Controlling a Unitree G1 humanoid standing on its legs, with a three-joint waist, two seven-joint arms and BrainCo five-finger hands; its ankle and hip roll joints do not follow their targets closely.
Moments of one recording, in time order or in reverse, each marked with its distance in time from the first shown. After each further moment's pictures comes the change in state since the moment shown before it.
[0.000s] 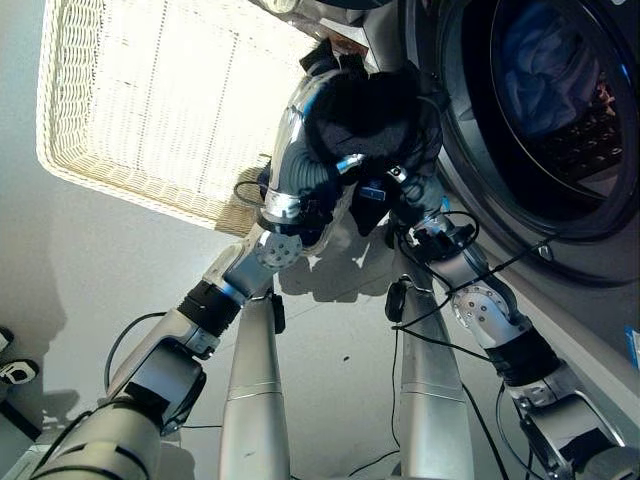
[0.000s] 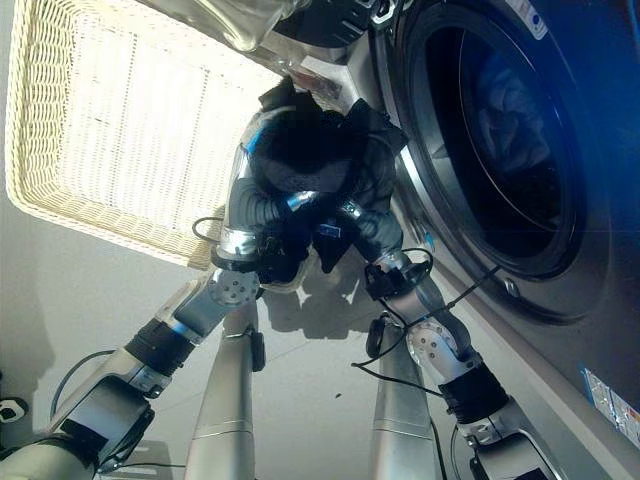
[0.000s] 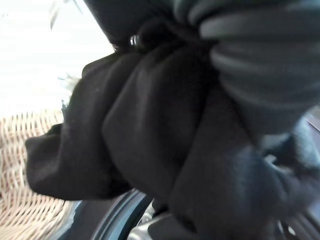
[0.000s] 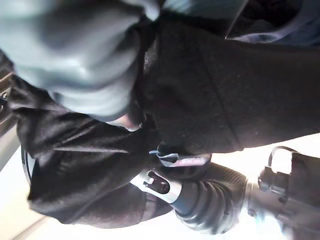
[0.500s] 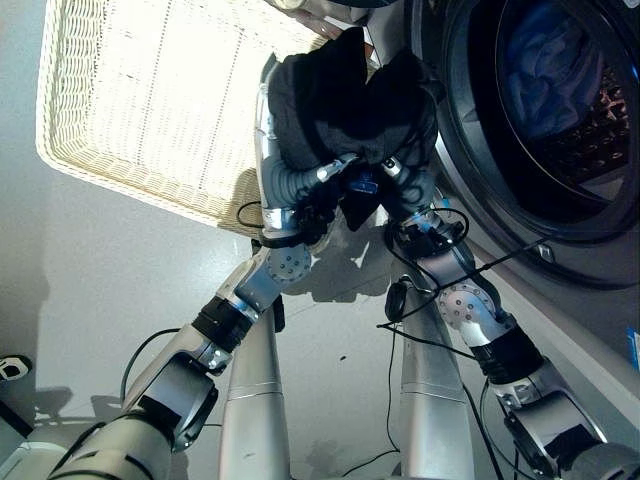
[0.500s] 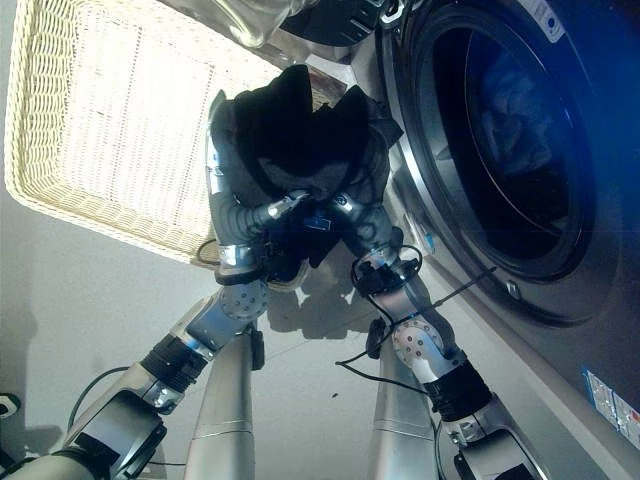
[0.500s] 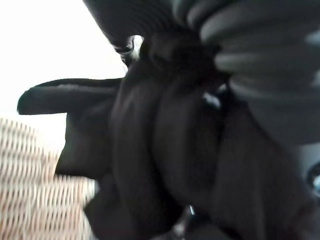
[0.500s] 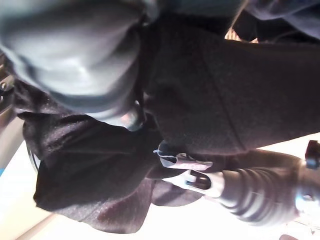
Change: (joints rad) left arm 0.081 -0.059 0.036 -0.004 0.012 0.004 0.307; right arm -0.021 0.077 0.008 0.000 0.017 -0.047 -0.001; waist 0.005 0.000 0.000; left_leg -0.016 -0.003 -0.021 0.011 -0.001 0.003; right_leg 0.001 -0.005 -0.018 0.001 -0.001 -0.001
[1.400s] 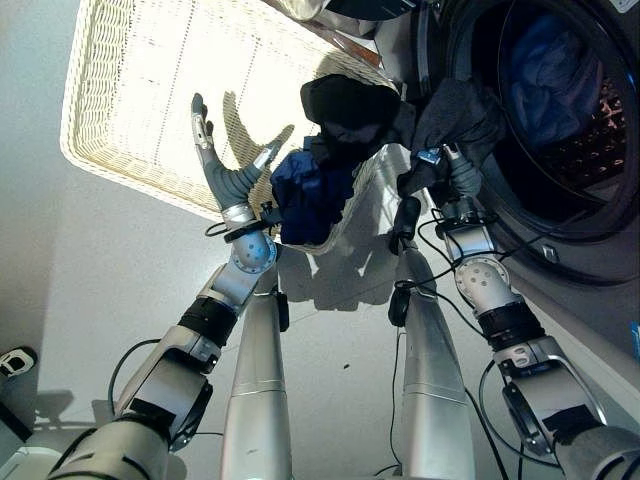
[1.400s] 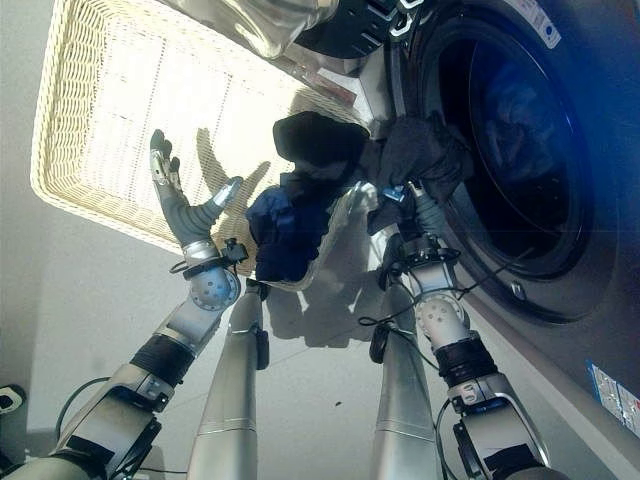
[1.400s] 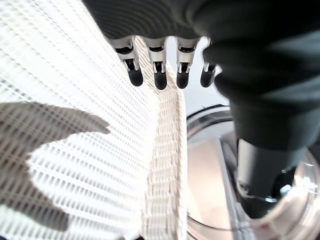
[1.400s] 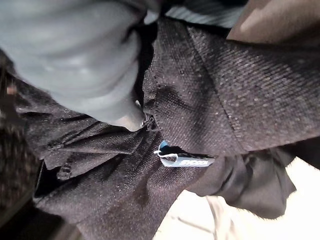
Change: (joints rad) left arm -0.053 0.031 0.090 0.354 -0.380 -0.059 -0.042; right arm -0.165 -0.070 -0.174 0.582 0.356 -0.077 -0.127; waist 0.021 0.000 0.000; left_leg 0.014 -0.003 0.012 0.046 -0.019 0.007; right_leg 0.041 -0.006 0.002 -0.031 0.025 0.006
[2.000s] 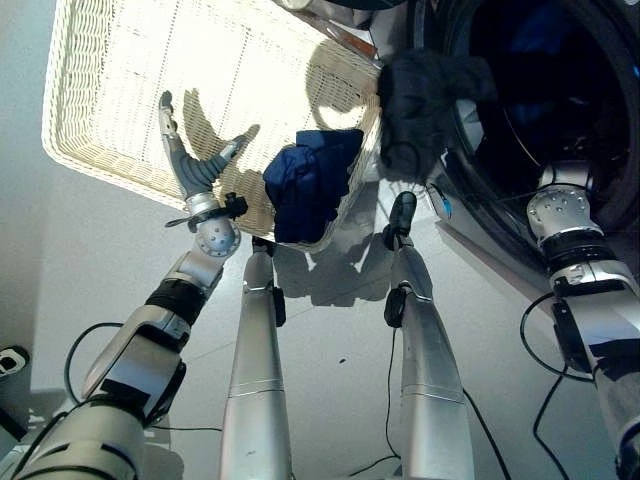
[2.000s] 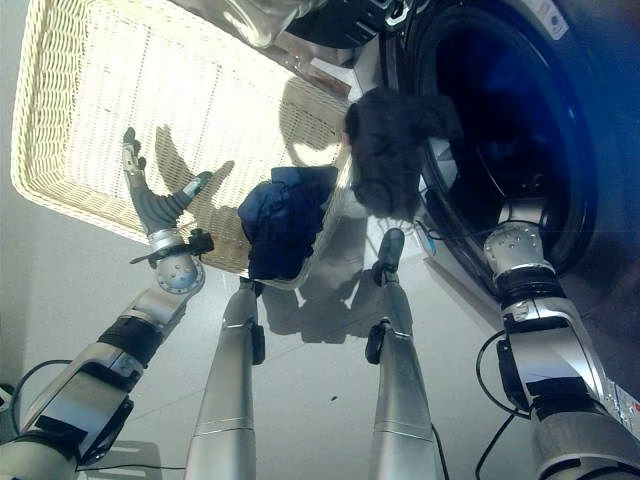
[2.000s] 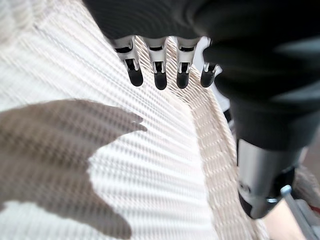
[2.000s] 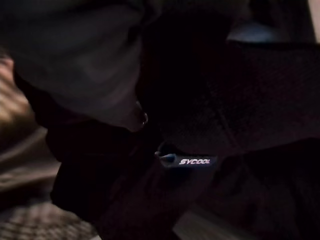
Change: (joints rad) left arm -0.008 0.221 -0.052 0.125 -0.151 0.011 -0.080; right arm -0.325 -0.259 -0.069 0.334 -0.039 -0.407 -0.552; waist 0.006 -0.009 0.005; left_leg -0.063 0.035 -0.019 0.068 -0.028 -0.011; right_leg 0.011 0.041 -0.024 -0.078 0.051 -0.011
